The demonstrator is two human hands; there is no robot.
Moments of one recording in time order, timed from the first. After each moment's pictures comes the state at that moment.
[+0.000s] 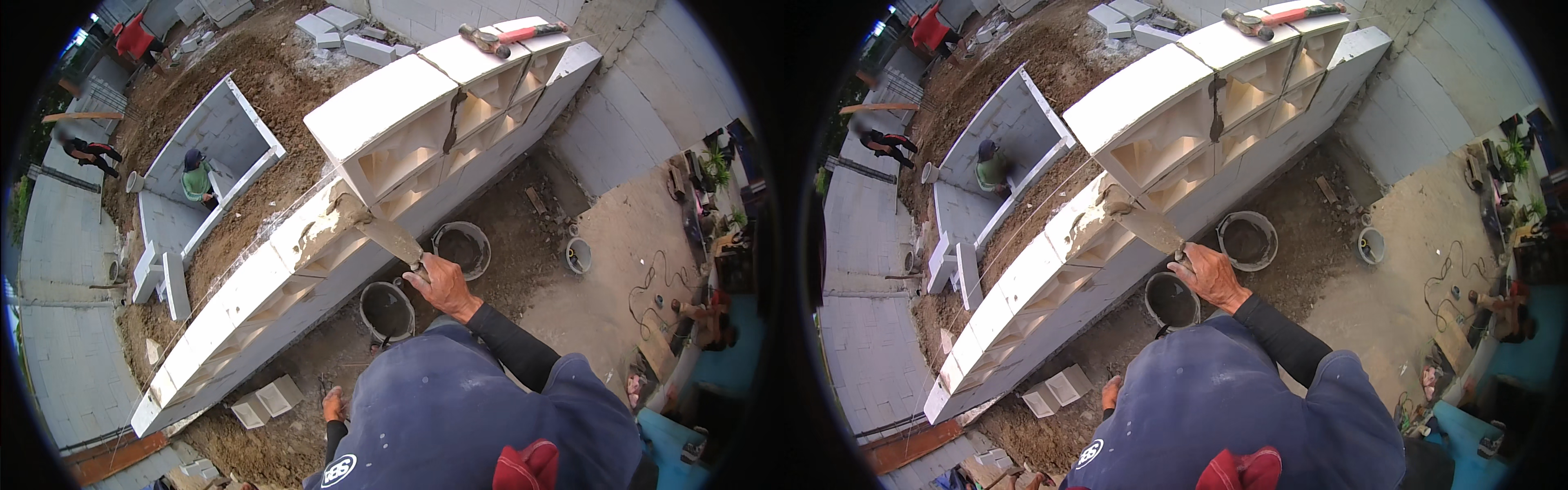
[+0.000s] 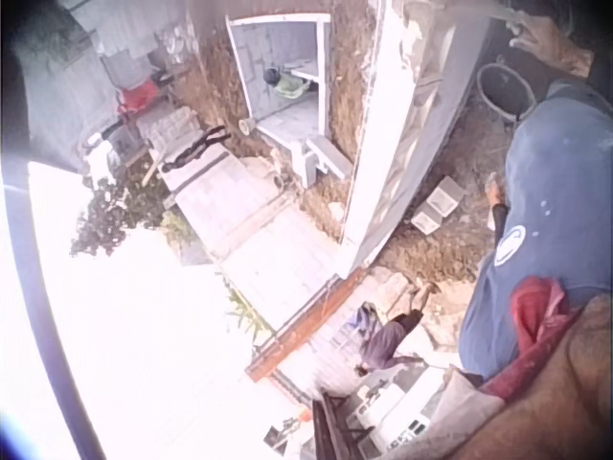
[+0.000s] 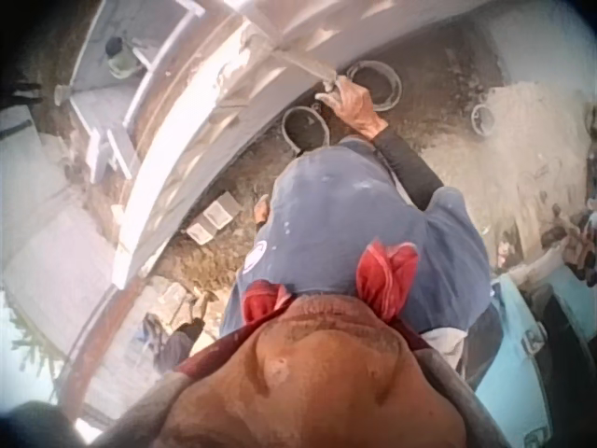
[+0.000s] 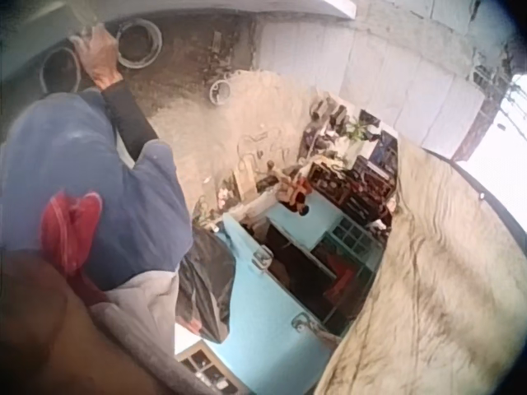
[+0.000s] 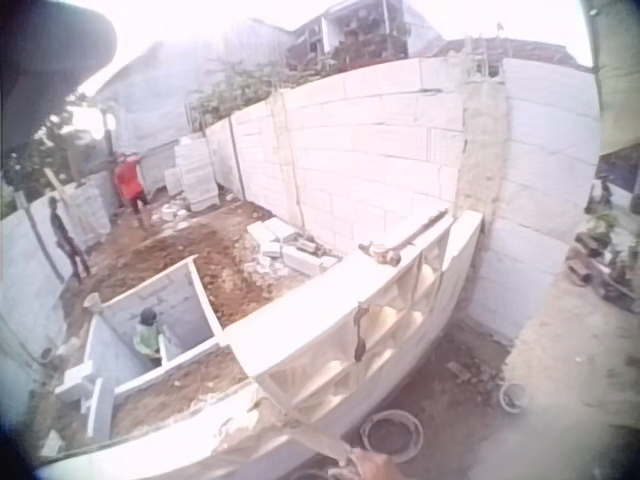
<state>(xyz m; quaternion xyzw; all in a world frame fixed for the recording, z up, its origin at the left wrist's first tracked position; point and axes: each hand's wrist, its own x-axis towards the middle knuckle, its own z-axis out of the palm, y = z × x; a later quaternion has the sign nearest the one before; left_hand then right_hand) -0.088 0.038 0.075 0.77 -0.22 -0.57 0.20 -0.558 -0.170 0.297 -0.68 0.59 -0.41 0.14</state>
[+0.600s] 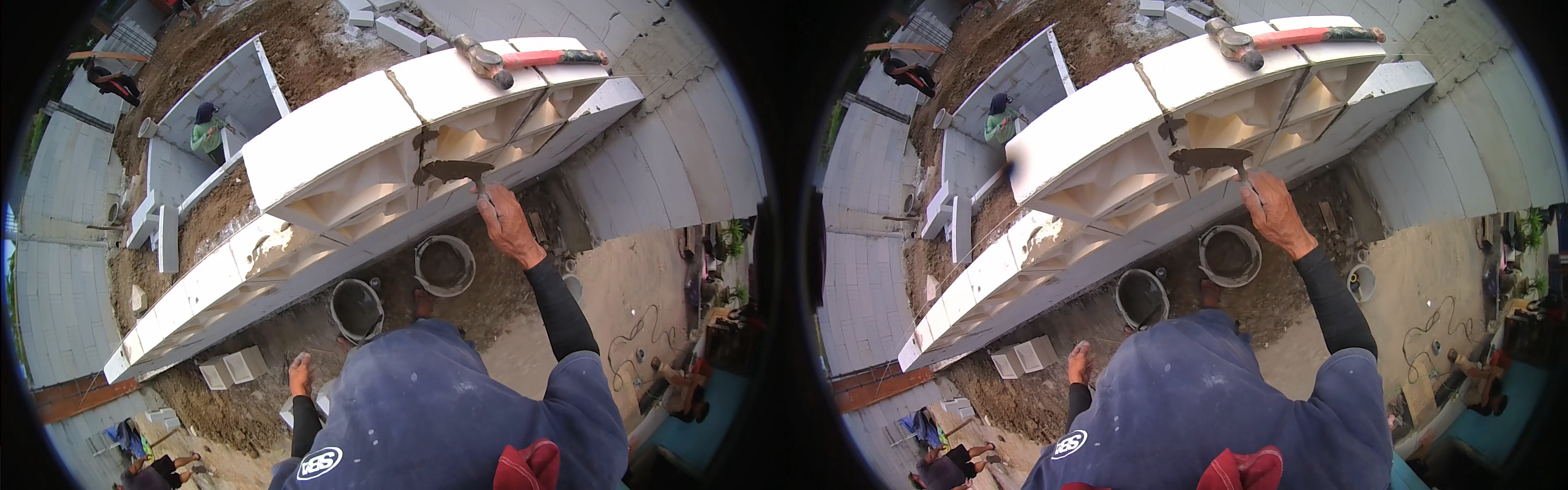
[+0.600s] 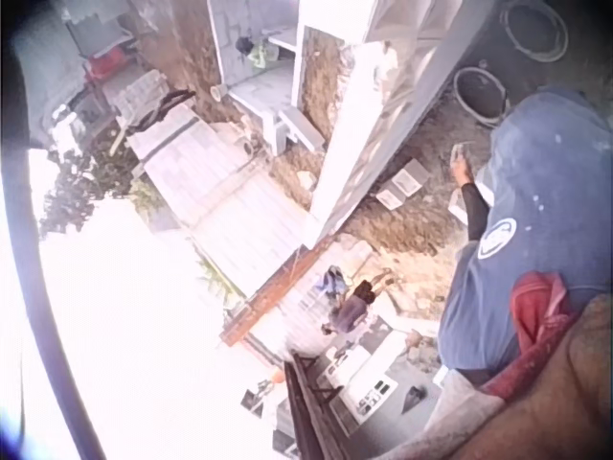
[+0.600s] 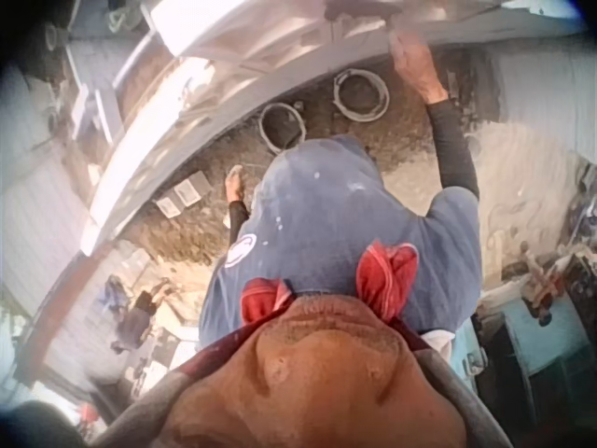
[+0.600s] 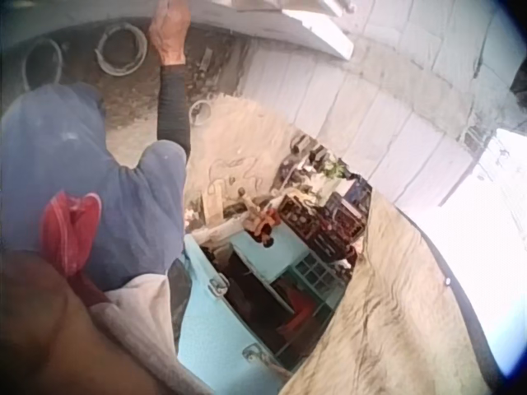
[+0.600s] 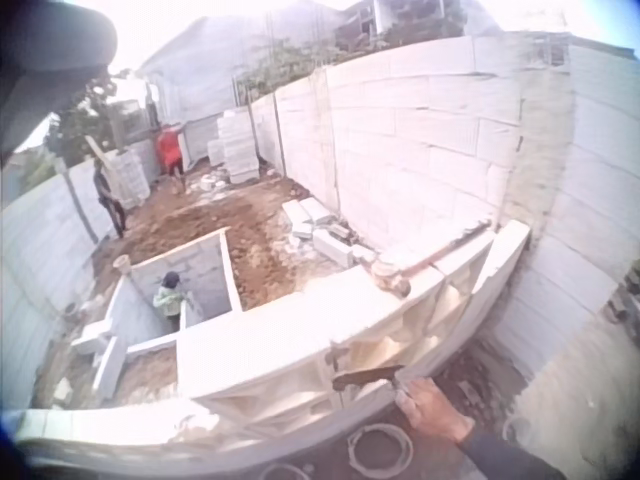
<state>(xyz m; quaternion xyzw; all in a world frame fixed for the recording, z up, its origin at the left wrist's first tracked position) -0.212 -0.036 0.120 0.80 -0.12 -0.53 0.26 -0.807 -0.291 0.339 -0.75 0.53 -0.37 0.14</state>
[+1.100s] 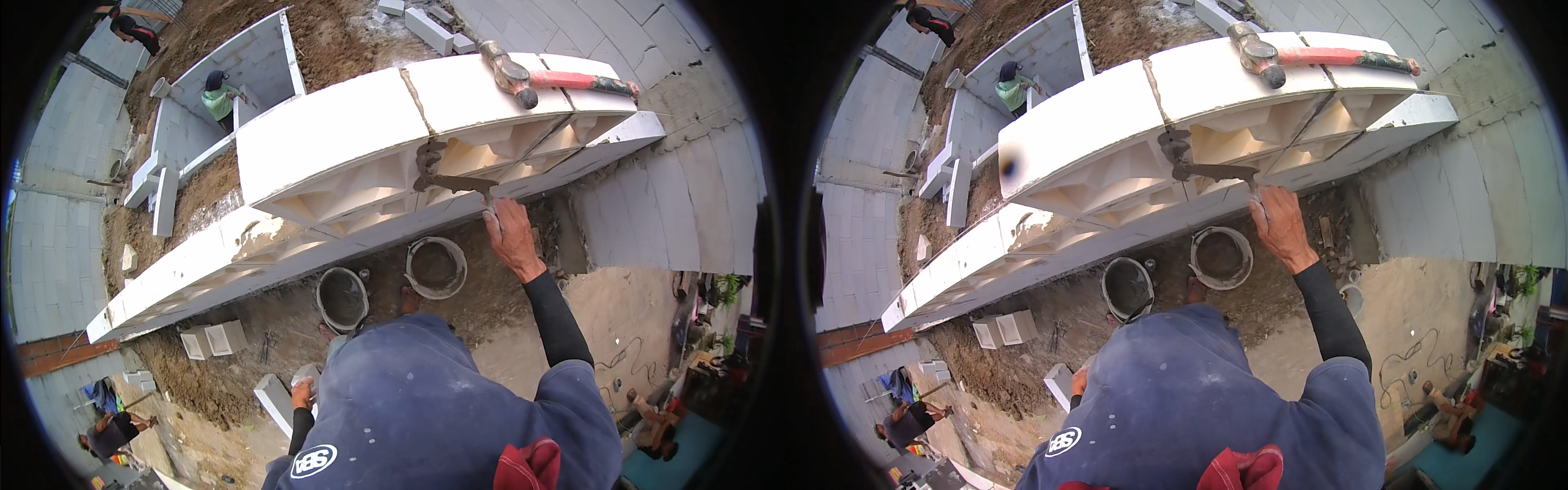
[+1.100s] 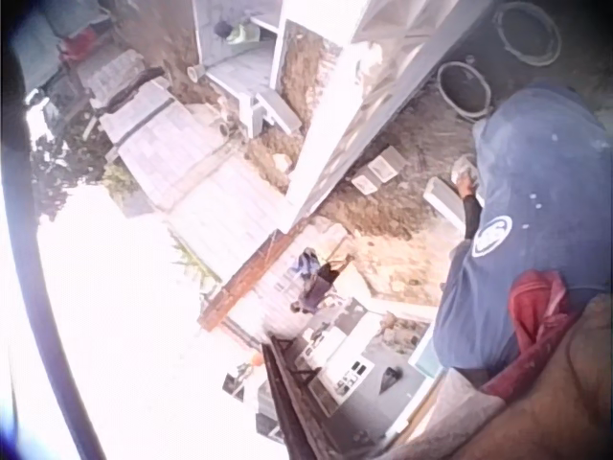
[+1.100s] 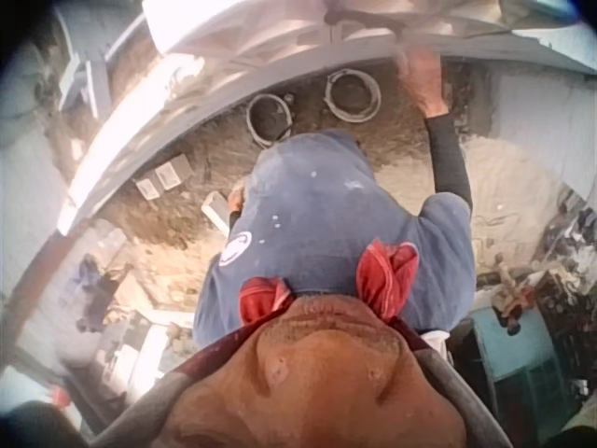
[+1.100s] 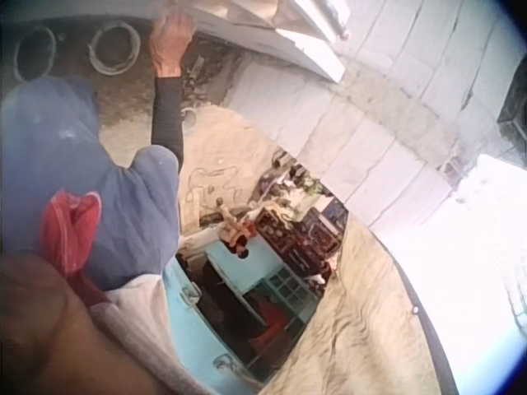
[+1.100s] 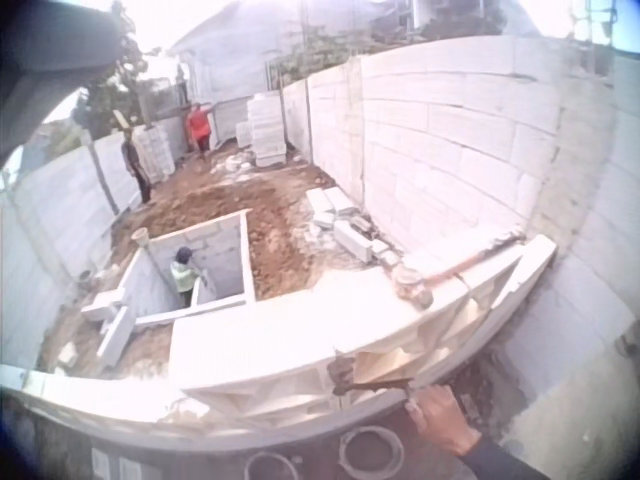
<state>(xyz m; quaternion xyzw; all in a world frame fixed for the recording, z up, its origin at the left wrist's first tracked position) -0.260 0.083 0.103 0.83 -0.06 -0.53 0.16 -0.838 -0.308 0.315 -0.79 0.52 -0.32 0.06</state>
